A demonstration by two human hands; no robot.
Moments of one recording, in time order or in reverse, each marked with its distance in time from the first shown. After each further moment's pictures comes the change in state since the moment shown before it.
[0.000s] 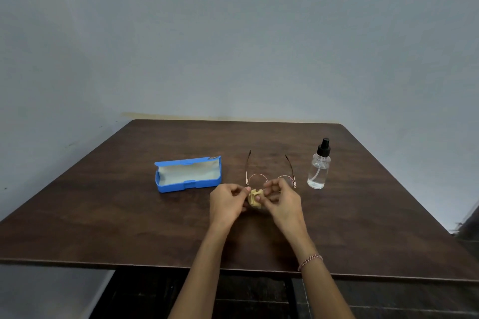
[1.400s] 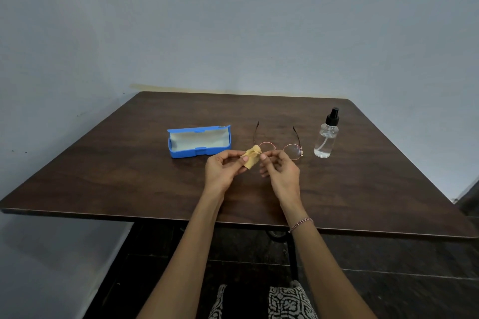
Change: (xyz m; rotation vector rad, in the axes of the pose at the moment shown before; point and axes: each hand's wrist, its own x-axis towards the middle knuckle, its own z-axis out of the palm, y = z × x) left_hand -0.015 -0.021 -0.032 -0.507 -0.081 0.156; right_hand -0.019 0.000 0.027 0.352 0.068 0.001
